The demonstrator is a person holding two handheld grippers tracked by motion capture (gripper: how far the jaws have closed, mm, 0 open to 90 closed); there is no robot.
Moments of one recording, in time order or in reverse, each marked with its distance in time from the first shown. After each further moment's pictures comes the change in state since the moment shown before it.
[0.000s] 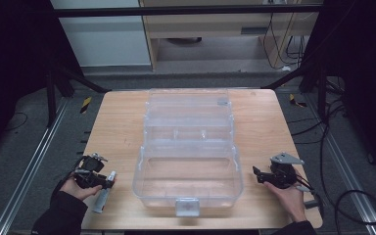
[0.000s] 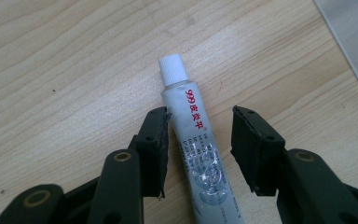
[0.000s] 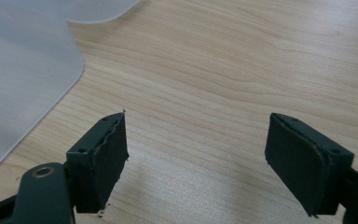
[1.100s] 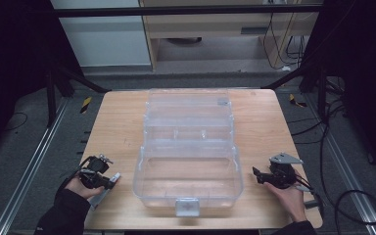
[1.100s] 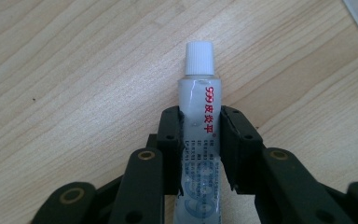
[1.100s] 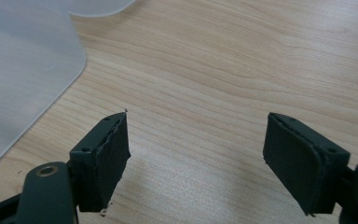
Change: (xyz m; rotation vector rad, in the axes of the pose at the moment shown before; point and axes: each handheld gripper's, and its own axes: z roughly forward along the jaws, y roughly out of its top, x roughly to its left) left arm -0.004 0.005 0.010 0.055 0.005 0.082; right arm 0.001 0.000 0.001 0.015 0.011 -0.010
